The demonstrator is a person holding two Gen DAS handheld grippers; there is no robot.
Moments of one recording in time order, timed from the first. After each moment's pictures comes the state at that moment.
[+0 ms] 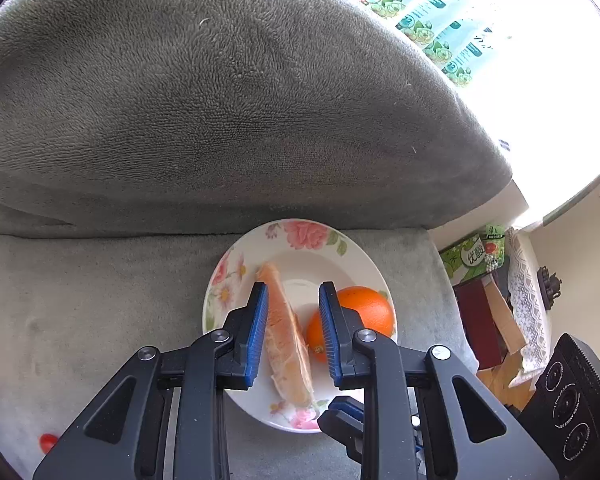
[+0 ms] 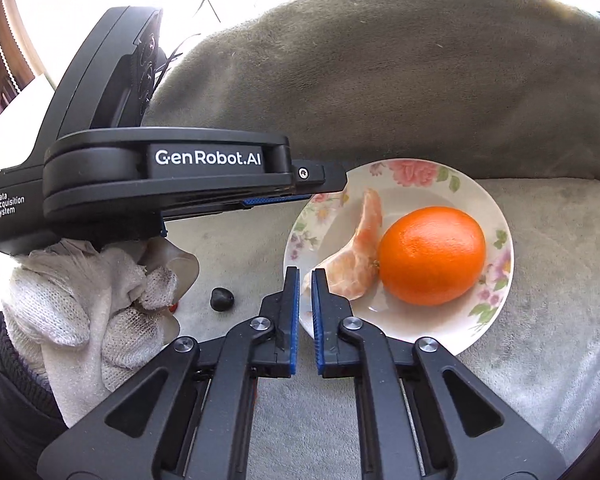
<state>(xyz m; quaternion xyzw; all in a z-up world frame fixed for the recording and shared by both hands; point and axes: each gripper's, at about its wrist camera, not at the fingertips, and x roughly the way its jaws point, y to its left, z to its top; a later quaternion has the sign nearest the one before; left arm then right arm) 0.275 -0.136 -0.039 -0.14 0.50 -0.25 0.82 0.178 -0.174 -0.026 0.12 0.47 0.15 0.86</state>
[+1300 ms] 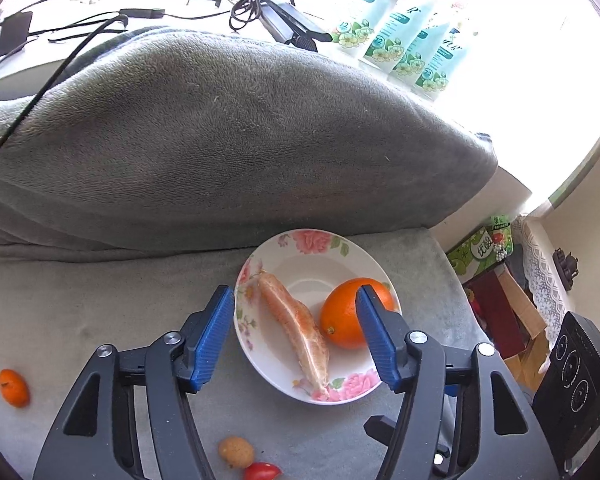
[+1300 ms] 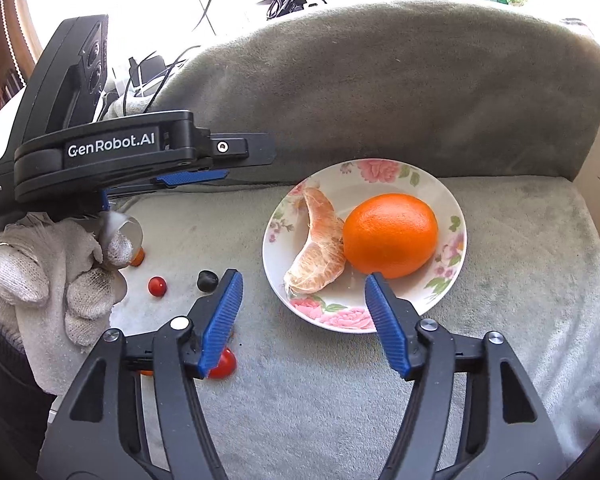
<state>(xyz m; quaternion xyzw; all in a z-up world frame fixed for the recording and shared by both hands) 0.241 -0.122 -0.008 -0.08 0.45 -0.23 0.86 0.154 -0.224 -0.008 0.11 0.45 0.13 0.88</state>
